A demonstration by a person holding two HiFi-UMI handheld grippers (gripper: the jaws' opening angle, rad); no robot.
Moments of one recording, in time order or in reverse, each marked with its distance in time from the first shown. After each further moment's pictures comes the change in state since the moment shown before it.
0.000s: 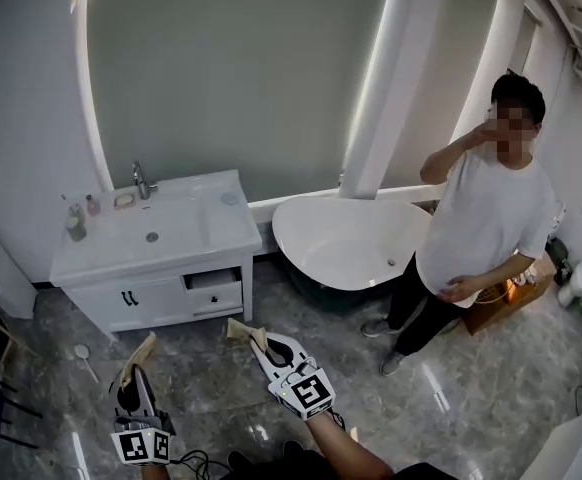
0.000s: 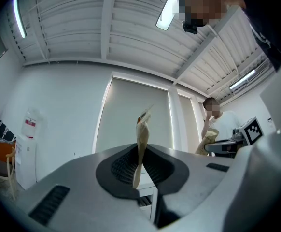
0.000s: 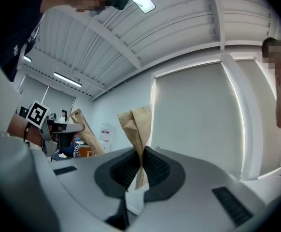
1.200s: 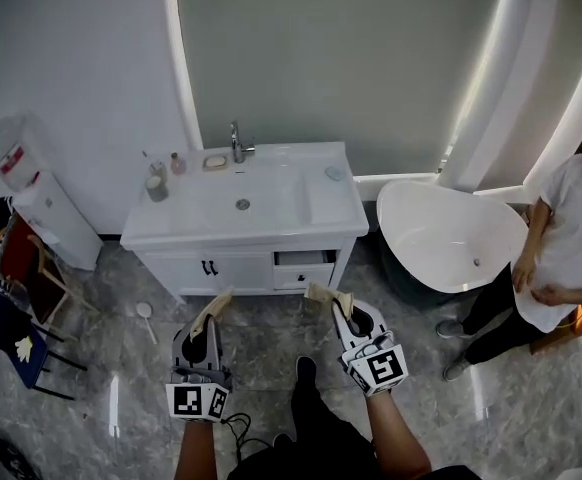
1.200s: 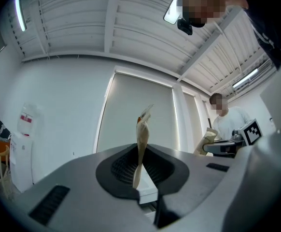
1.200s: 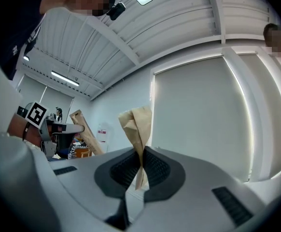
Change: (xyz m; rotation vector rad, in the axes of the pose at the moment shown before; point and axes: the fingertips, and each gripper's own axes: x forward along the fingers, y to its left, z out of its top) left arm 0.102 0.092 -0.041 -0.004 0.005 -0.005; right arm 0.141 -0.017 -0.034 0.003 -0.029 0.013
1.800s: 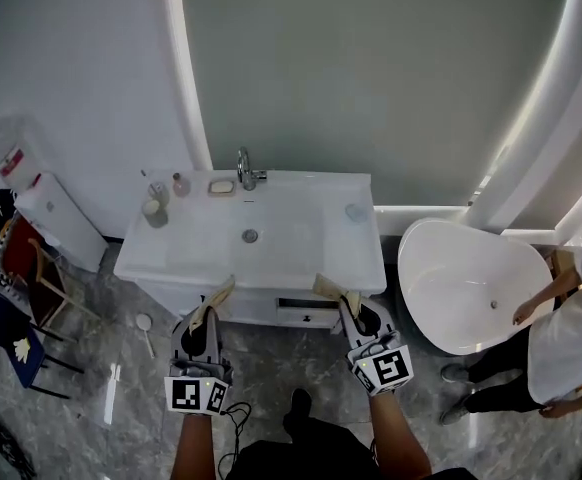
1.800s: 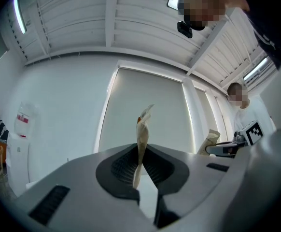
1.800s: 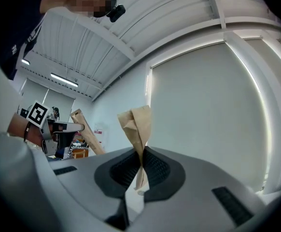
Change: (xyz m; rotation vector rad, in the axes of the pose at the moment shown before) left arm 0.226 0.050 -0.016 0.016 -0.017 0.089; right arm 0.193 -0.158 -0.012 0.013 -0.002 0.073
